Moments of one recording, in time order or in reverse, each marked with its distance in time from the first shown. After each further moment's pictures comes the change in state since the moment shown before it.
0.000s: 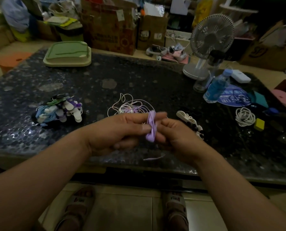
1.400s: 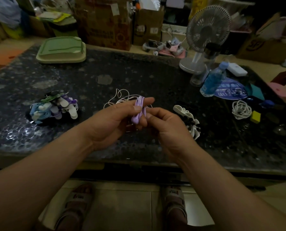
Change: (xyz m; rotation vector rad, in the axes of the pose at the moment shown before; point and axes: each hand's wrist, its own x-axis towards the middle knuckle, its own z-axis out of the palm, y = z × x) left_hand 0.013 -0.002 0.013 -0.136 0.301 0.055; right_hand 0.008 0.014 0.022 0.153 0.250 -0.173
